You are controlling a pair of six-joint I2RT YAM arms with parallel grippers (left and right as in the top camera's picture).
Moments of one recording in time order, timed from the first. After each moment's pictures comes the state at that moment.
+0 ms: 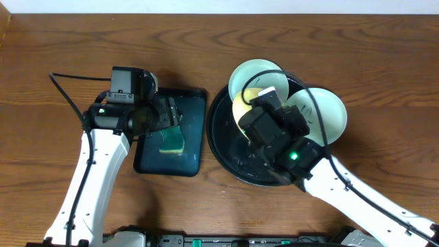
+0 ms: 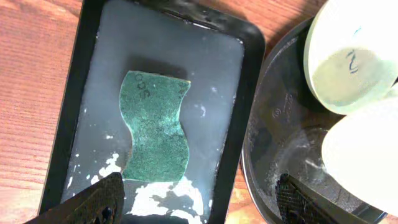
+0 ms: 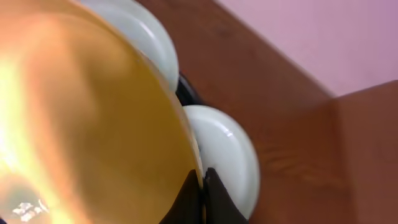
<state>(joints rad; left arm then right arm) -0.08 1.36 1.12 -0.89 0.21 -0.33 0.81 1.38 1.01 -0.60 0.85 0.05</state>
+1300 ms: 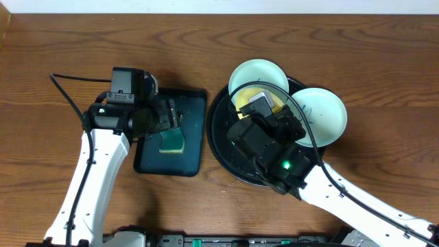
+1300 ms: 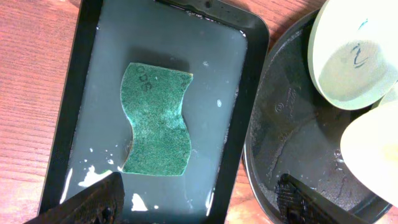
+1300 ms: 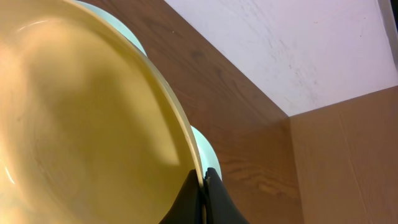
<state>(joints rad) -0.08 1.36 1.12 -0.91 0.21 -0.33 0.89 1.38 1.01 -0.59 1.01 -0.01</state>
